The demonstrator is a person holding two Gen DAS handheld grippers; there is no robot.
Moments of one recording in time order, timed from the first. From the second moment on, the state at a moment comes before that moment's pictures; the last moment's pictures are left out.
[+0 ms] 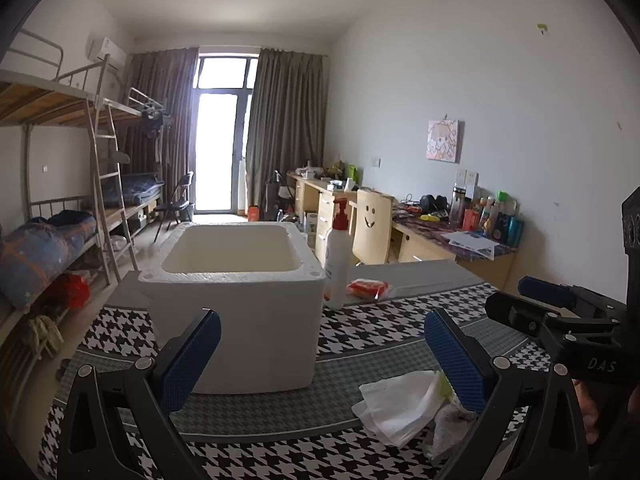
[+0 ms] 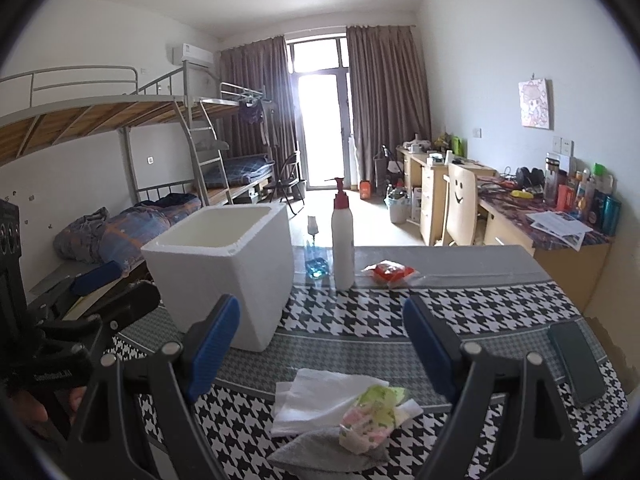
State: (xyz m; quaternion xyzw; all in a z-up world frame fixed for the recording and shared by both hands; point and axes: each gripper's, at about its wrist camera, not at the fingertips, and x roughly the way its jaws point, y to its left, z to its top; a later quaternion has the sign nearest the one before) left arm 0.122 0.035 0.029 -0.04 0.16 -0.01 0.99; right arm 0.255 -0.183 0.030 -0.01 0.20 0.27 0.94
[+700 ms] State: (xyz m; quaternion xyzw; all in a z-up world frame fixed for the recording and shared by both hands) left arm 0.128 0.019 0.009 -0.05 0.19 -0.04 0.98; right arm 0.254 -0.203 0.007 0.00 0.22 0.23 0.95
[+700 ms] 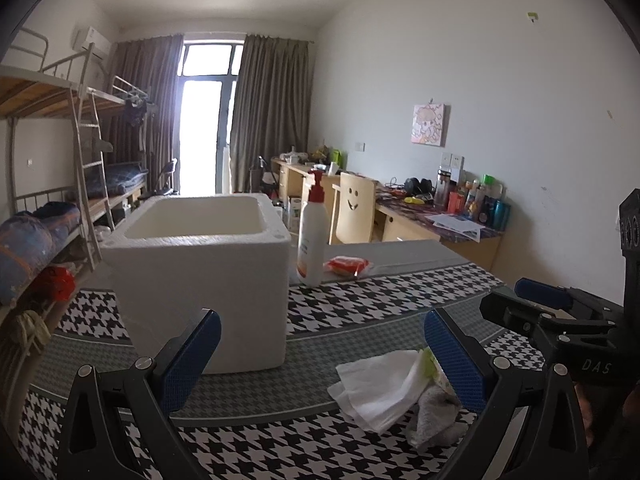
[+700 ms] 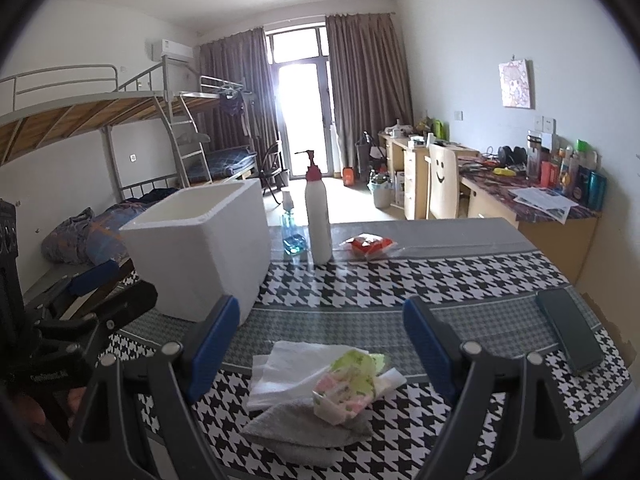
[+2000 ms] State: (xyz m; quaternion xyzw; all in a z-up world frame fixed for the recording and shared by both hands) left arm 0.167 0.009 -0.038 -0.05 0.26 -0.05 0.96; right arm 0.281 -0.210 -0.056 0.03 0.33 0.23 0.92
